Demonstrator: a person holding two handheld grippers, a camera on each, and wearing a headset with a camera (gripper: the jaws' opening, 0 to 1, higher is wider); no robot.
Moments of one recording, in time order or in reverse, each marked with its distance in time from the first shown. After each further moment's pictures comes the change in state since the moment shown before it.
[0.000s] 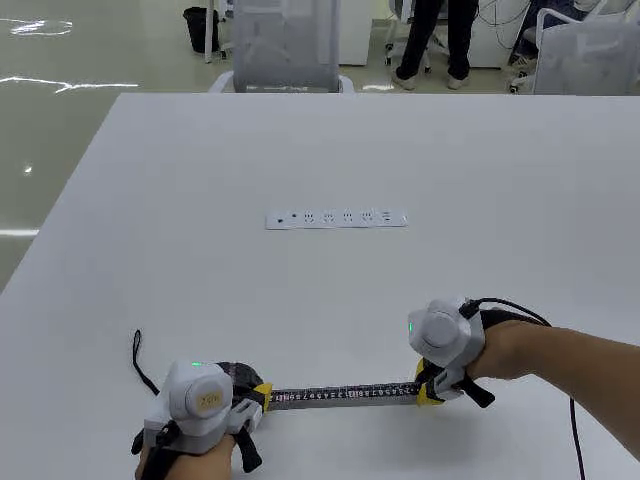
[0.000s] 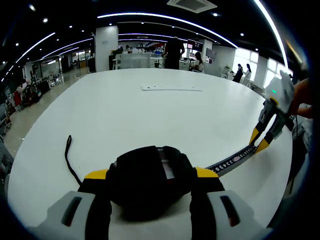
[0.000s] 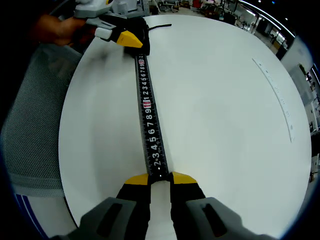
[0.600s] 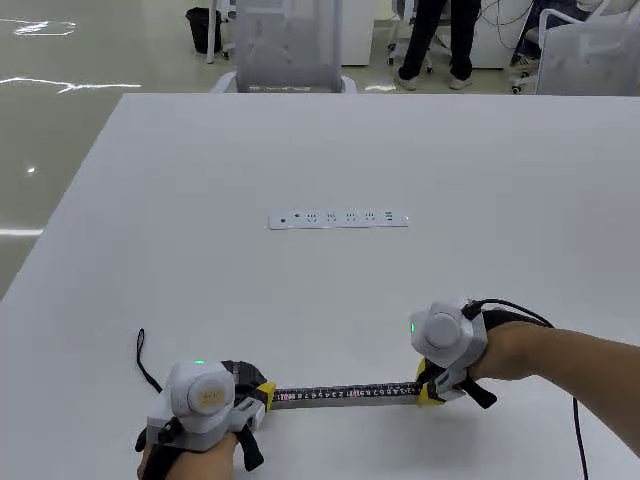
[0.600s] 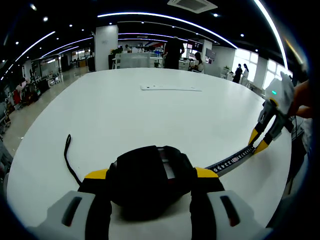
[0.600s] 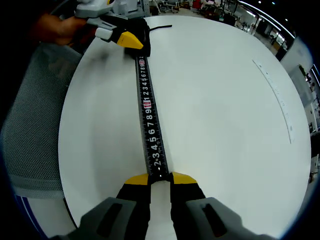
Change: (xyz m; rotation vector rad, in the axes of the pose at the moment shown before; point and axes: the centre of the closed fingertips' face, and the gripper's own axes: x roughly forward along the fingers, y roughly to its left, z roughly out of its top) left arm 0.000 0.000 0.000 -0.008 0.003 -0.009; right arm 0.002 0.000 0.003 -0.004 -0.008 -0.005
